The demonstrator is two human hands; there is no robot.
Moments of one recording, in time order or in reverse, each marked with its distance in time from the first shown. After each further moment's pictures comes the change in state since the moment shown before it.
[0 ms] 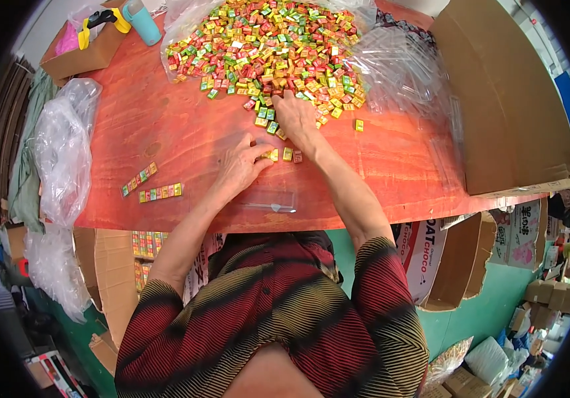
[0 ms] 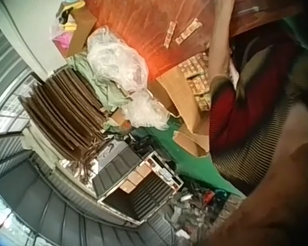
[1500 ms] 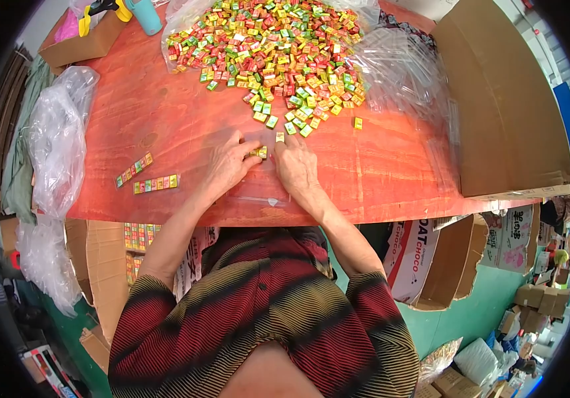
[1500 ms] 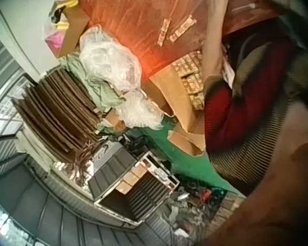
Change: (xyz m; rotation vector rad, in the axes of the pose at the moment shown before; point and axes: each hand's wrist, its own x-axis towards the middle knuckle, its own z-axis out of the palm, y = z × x) left_hand -0.012 -0.006 -0.011 0.020 0.042 -0.005; right_hand -0.096 -0.035 -0.010 0.149 0.069 0.046
